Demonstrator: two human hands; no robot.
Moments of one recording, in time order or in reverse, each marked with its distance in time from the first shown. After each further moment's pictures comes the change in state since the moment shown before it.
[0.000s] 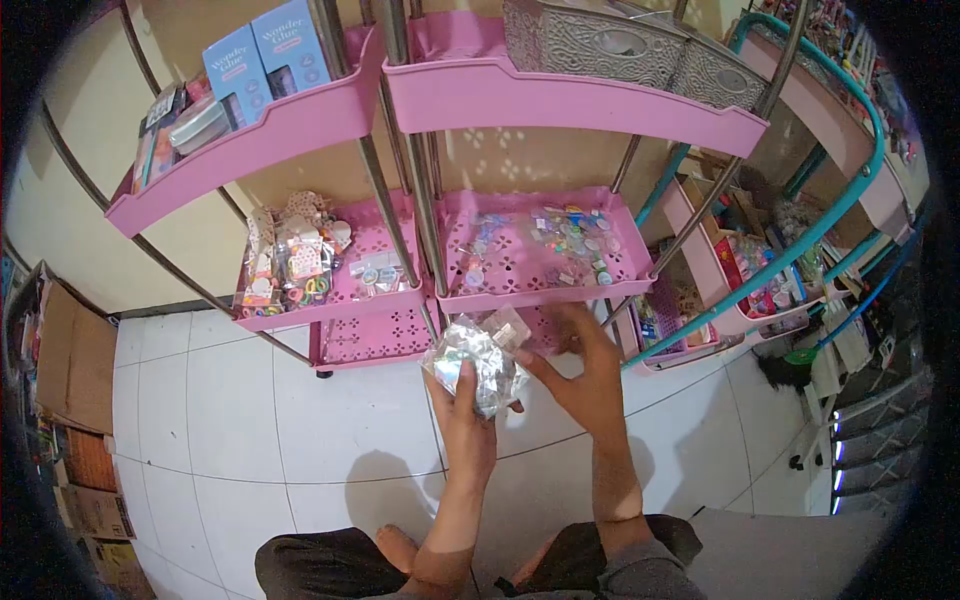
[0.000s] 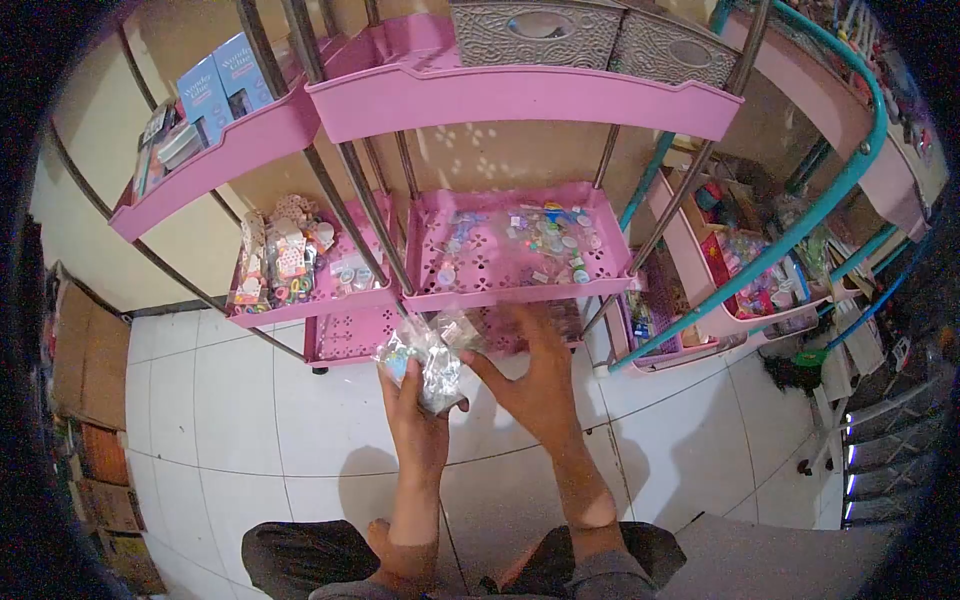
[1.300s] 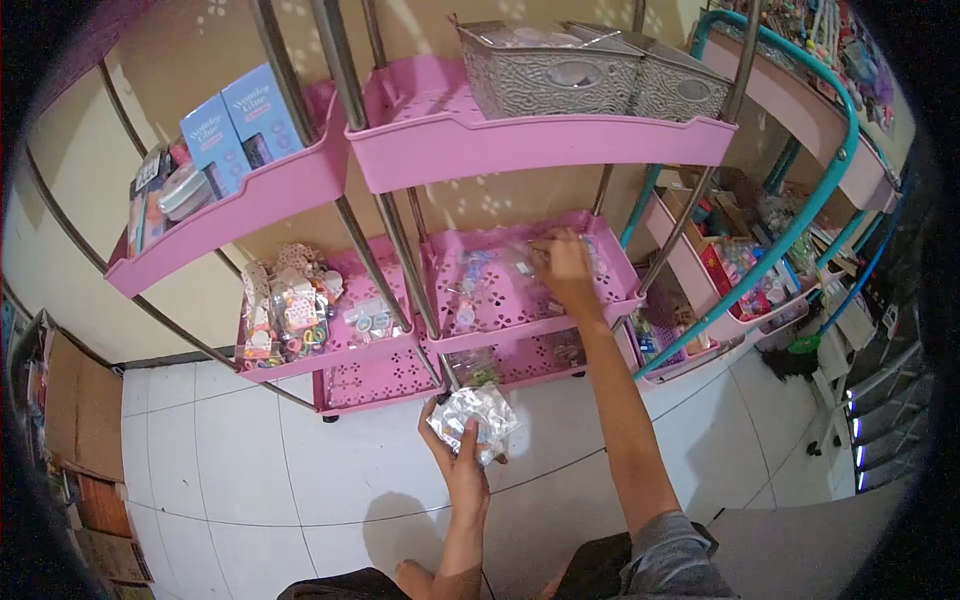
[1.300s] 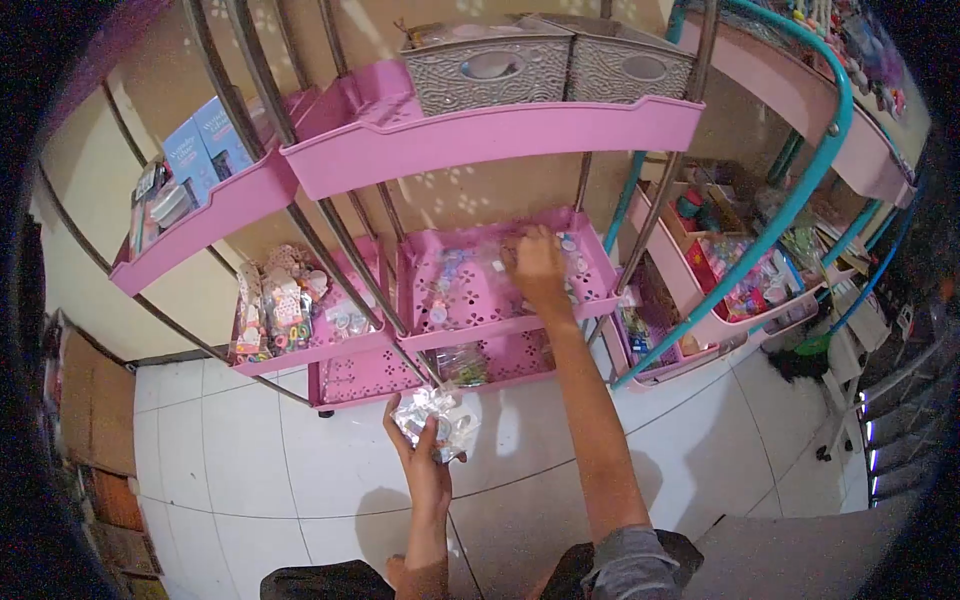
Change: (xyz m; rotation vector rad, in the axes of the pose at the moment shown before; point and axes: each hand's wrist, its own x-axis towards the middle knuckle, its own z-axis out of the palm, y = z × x) left_hand -0.002 -0.025 -0.033 0.247 0.114 0.021; right_hand 0.137 0.120 0.014 -0.730 0.047 -0.310
